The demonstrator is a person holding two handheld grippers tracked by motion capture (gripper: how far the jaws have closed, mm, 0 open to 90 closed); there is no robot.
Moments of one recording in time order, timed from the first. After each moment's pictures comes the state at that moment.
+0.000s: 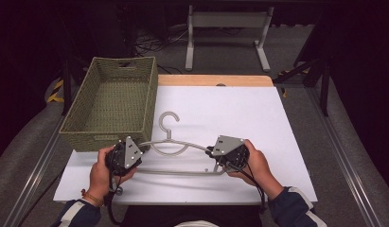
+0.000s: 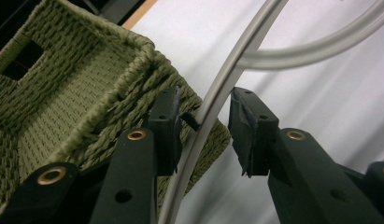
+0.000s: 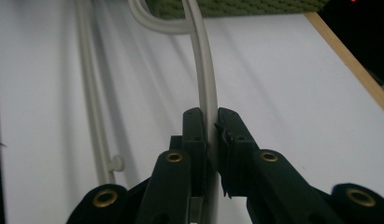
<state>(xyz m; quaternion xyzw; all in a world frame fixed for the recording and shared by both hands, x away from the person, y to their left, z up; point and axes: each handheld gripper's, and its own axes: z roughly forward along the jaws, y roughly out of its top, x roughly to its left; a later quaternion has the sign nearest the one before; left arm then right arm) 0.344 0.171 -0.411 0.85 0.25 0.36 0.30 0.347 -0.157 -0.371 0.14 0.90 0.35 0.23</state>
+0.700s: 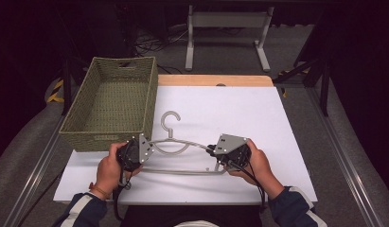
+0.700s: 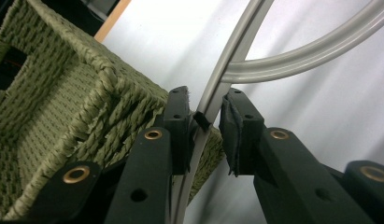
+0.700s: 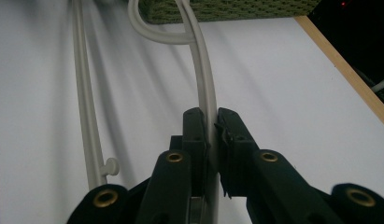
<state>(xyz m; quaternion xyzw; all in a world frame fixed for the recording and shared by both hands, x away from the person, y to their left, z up) 0.358 0.149 -0.412 0.87 0.23 0.37 0.25 0.346 -0.161 -0.368 0.14 0.89 0.35 0.24</state>
